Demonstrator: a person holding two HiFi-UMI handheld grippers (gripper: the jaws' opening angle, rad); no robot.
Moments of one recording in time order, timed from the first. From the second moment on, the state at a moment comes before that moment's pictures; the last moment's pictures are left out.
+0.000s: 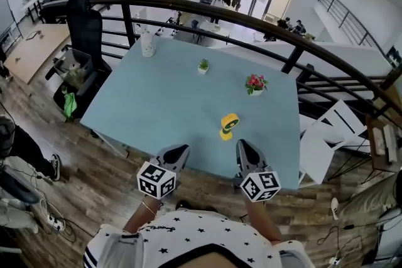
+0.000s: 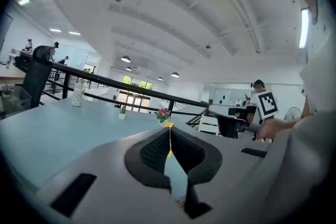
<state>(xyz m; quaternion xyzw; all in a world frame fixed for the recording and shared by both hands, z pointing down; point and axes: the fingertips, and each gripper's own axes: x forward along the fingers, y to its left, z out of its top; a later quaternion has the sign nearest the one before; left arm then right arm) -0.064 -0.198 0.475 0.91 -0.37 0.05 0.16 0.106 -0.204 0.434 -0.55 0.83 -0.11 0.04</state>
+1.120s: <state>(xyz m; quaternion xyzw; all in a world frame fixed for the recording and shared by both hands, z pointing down) -0.022 -0.157 0.468 0.90 -0.39 0.07 0.15 0.141 -0.176 0.431 -0.51 0.85 -0.11 0.05</state>
